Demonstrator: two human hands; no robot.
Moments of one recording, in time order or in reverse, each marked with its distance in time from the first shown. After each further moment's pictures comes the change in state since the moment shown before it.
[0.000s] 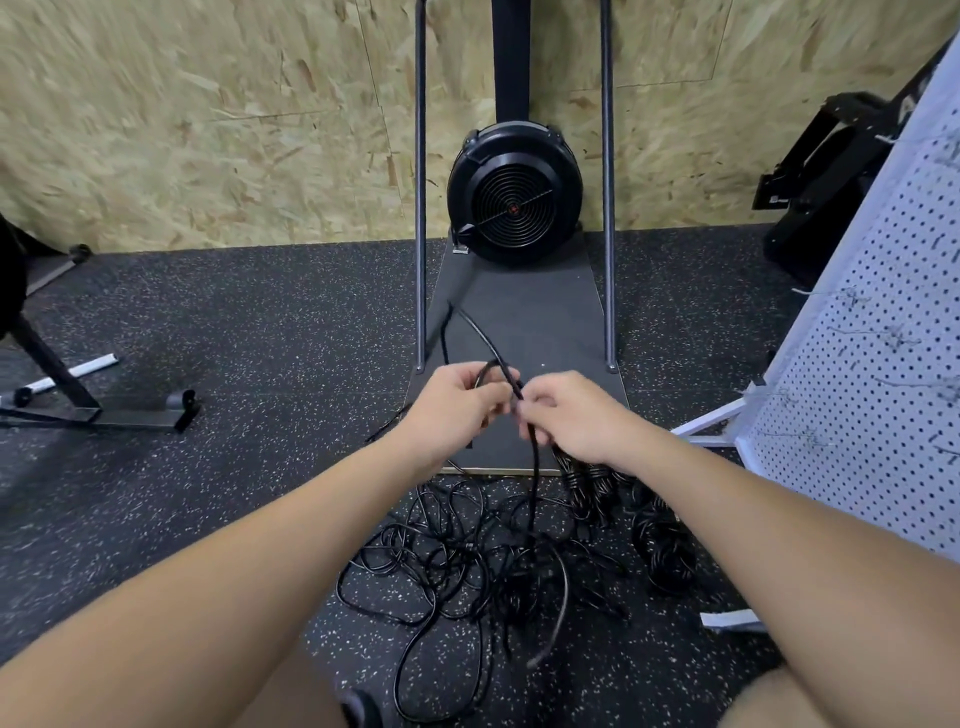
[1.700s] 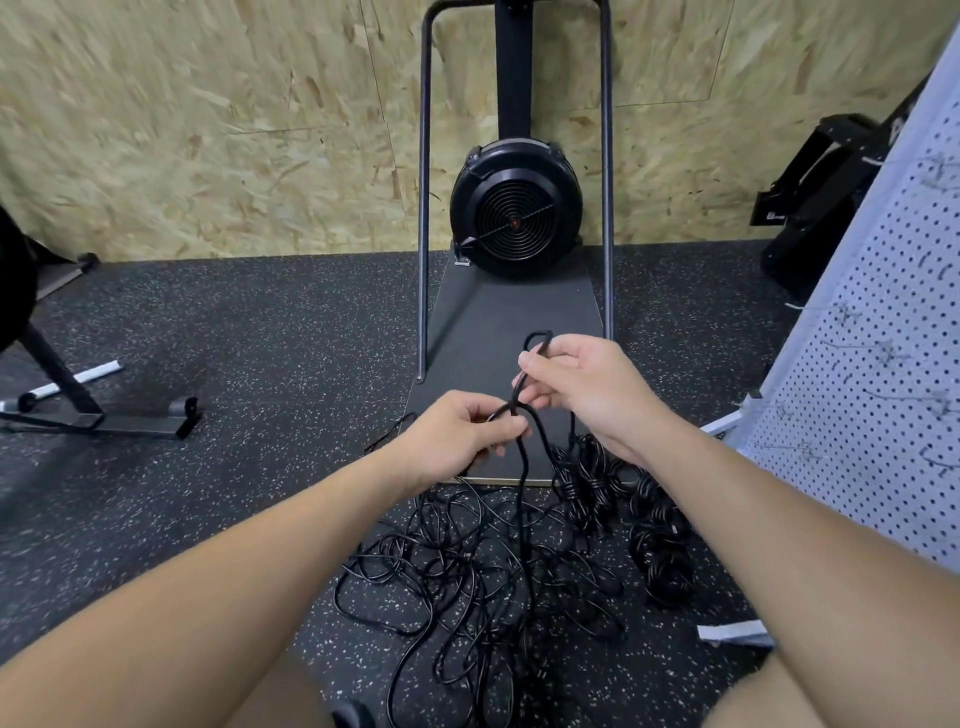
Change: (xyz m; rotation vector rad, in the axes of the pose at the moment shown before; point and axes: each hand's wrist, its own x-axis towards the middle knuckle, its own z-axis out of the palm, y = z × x) left_hand -0.020 0.001 -0.008 0.143 -0.212 -0.015; right_hand -0.009 -0.024 -0.024 0.583 0.199 -0.093
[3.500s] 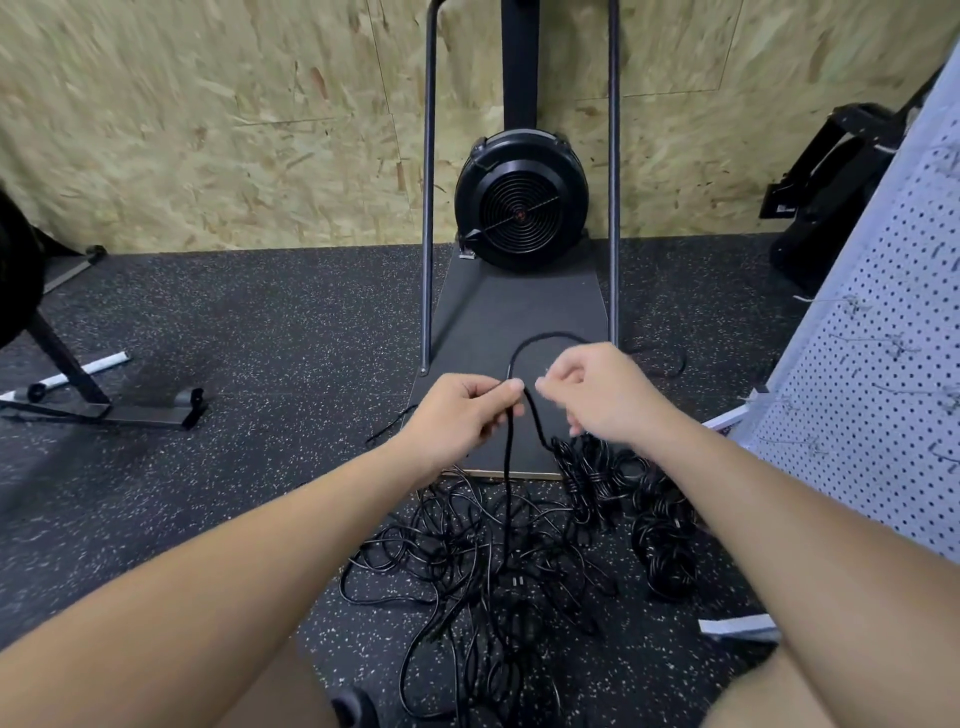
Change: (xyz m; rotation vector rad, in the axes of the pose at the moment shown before) left_hand 0.003 0.005 0.010 -0.054 0.178 0.012; right_hand -0.006 0.005 -0.013 -0.610 0.011 0.075
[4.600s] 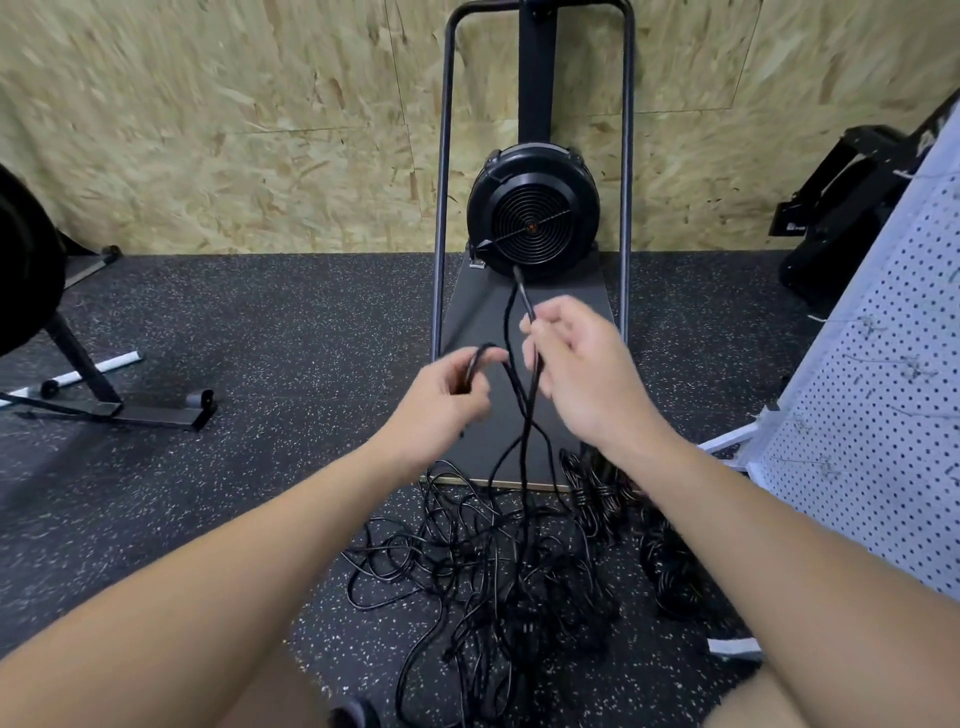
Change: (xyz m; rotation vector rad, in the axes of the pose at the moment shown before) left_hand -0.005 0.009 -0.038 -0.127 0.016 0.181; right_hand -0.006 -0.060 0.018 0.390 0.182 -0.296
